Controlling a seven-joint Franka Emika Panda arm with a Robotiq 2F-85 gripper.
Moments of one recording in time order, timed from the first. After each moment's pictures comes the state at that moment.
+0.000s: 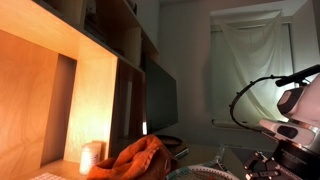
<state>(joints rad) -0.03 0.60 -0.05 -2.06 -1.82 3.27 0.59</state>
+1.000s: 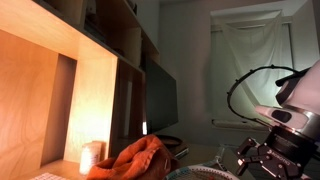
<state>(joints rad) 0.00 0.55 -0.07 -2.07 -1.74 3.29 0.51</state>
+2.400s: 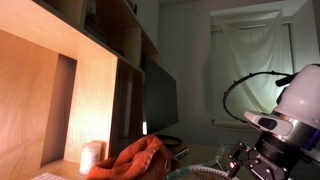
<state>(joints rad) 0.05 0.58 -0.10 -2.07 -1.39 3.21 0.20</state>
